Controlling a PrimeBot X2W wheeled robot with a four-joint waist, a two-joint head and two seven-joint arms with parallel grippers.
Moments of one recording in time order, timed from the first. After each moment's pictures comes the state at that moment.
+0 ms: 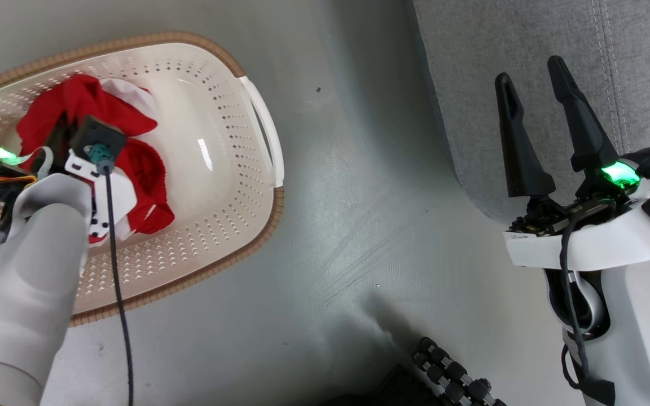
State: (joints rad) left arm -0.96 0.22 -0.48 1.01 0.12 0.24 -0.04; right arm -0.37 -0.04 0.10 -0.18 0.23 0.13 -0.26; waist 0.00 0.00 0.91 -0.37
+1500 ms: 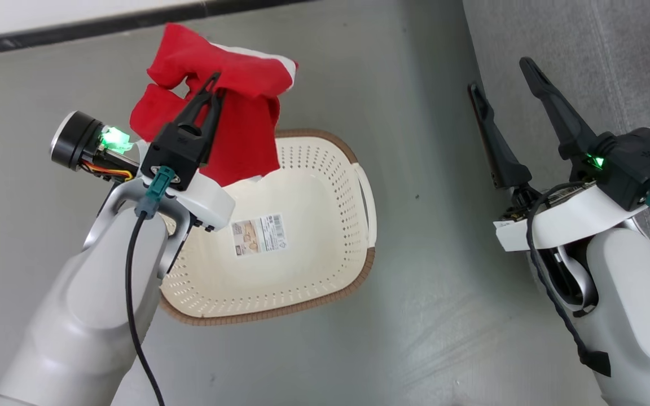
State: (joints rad) left arm -0.78 0.15 -0.46 0.44 -0.08 0.06 -0.22; right arm -0.48 -0.13 0.18 0.00 0.12 0.13 -0.26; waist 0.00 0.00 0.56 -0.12
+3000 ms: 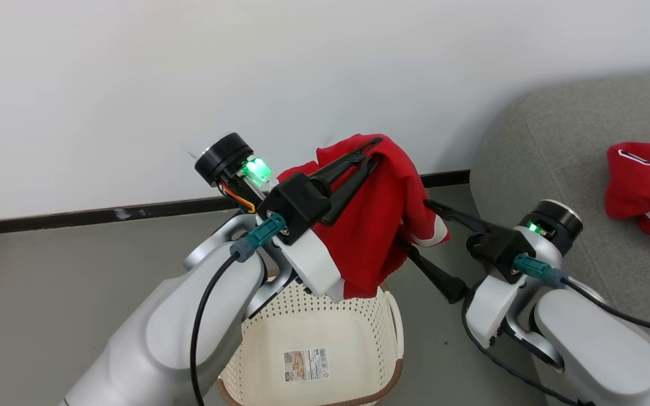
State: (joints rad) left arm -0.75 0.08 -0.69 0.24 -0.24 -0.12 -0.16; right arm -0.52 -0.36 0.72 0.21 0.17 0.13 -0.21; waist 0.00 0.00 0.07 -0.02
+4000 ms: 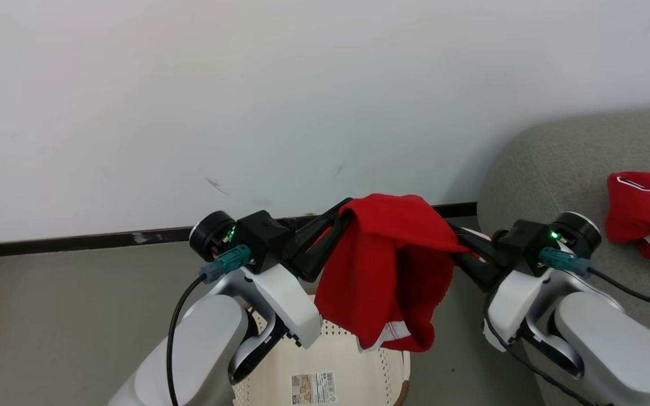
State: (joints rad) left arm -0.58 0.08 -0.68 0.24 -0.47 -0.13 -0.11; right arm -0.53 -0.39 0.75 0.24 0.33 0.13 -0.20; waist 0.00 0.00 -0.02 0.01
